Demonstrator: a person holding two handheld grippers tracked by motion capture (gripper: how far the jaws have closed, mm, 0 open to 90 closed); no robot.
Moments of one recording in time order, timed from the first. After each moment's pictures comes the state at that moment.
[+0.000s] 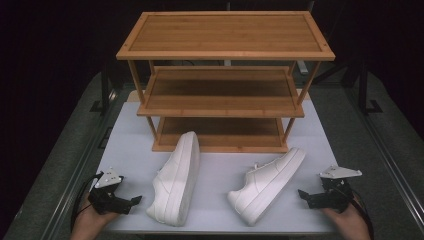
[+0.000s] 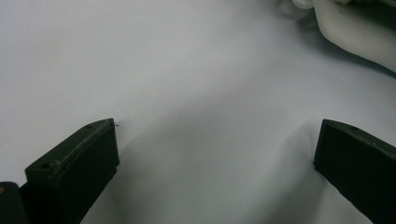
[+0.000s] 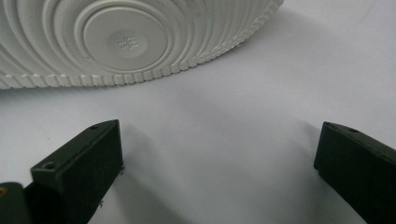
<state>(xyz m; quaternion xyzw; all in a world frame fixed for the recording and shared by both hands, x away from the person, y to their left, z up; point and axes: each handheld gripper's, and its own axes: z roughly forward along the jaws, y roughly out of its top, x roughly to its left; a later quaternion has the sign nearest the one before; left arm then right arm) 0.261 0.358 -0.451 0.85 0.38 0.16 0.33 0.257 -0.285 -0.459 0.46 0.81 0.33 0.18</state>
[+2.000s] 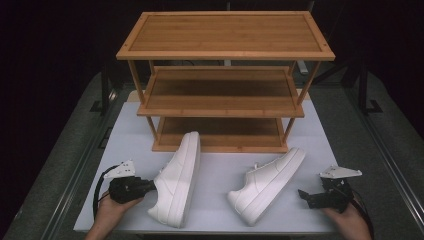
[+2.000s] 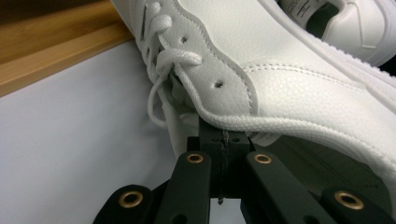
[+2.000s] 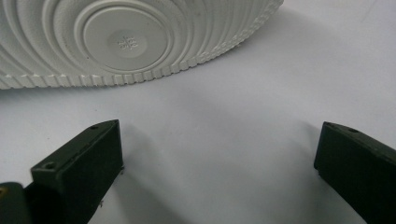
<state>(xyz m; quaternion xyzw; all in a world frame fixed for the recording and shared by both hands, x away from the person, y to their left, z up) 0.274 0.305 -0.428 0.83 0.29 0.04 0.48 0.257 -0.285 -0.459 0.46 0.81 0.33 0.18</state>
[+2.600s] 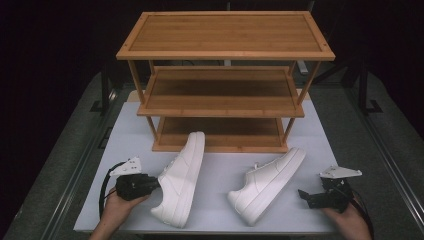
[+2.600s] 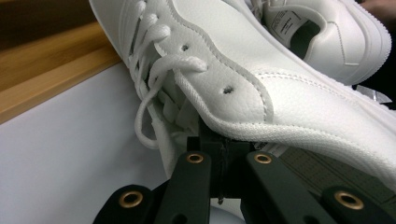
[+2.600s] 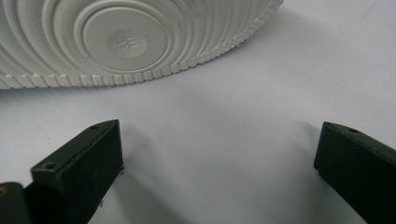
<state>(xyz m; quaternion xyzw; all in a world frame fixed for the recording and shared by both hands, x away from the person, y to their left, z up) 0.279 0.286 -0.420 0.82 0.27 0.04 0.50 0.257 -0.285 -0.459 0.46 0.81 0.33 0.18</state>
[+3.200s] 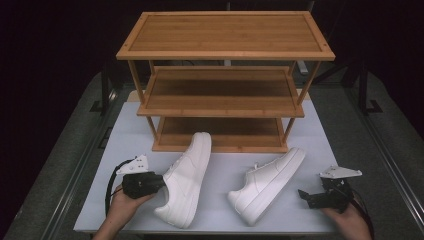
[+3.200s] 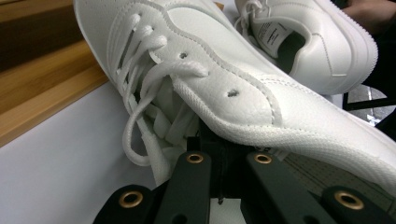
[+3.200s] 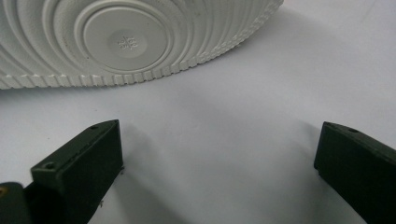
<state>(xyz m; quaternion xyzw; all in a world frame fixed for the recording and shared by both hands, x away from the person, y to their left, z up) 0.281 0.267 -0.411 0.83 0.24 0.04 0.51 0.257 -0.285 -0.459 0.46 0.81 0.33 0.18</state>
